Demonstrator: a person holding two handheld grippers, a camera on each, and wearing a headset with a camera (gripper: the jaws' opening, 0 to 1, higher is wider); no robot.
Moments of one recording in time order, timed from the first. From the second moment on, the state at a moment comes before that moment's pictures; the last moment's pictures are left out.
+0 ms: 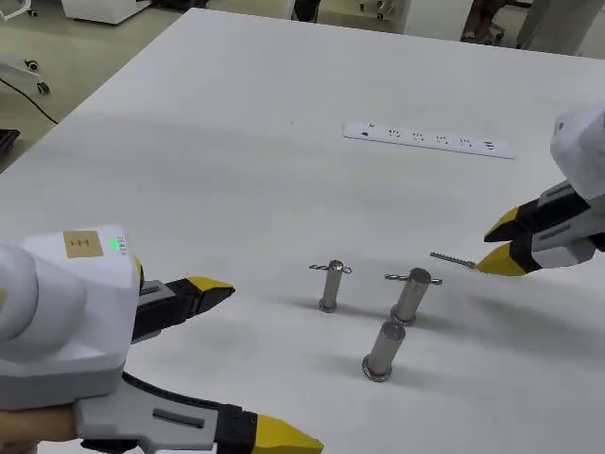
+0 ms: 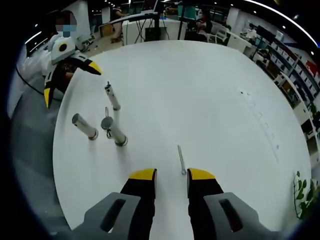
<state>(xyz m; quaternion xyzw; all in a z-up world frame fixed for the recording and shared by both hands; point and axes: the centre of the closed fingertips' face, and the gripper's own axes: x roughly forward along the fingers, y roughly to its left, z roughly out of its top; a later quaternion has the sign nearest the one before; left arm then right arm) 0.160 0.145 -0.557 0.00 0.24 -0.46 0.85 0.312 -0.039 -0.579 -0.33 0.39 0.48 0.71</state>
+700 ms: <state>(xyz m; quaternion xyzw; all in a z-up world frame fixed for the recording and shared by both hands) 0.160 0.144 -0.555 0.00 0.24 -0.47 0.85 0.327 -0.037 -0.609 -0.38 0.43 0.49 0.66</state>
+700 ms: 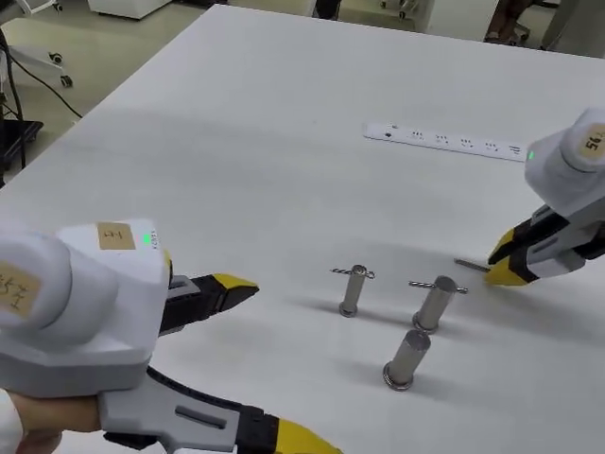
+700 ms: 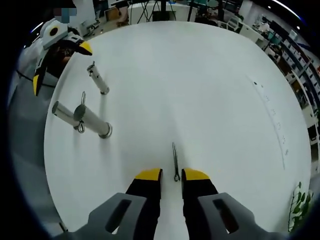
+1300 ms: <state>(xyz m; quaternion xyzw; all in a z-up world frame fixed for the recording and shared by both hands) 0.162 0.148 -0.559 0.00 0.25 -0.47 0.85 0.333 -0.039 -0.615 -0.39 0.45 0.50 0.63</state>
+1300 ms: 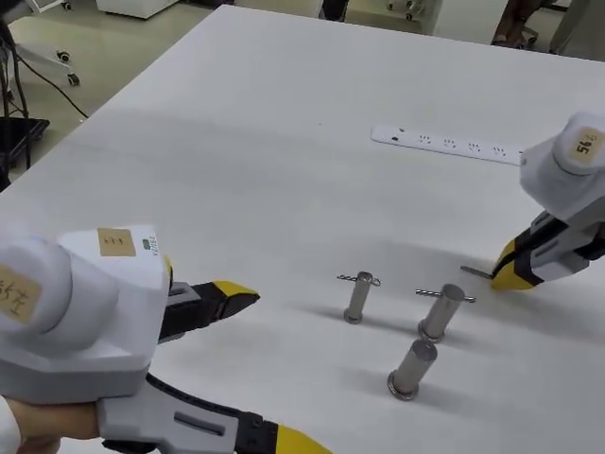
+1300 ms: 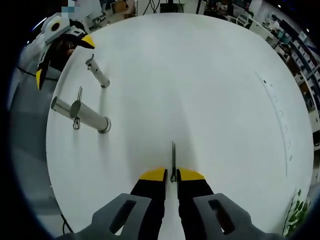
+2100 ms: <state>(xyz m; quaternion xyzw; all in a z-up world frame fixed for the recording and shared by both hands) 0.160 0.154 -0.558 -0.01 0.25 -0.46 0.85 0.338 -0.039 -0.615 -0.42 0.45 0.48 0.62</state>
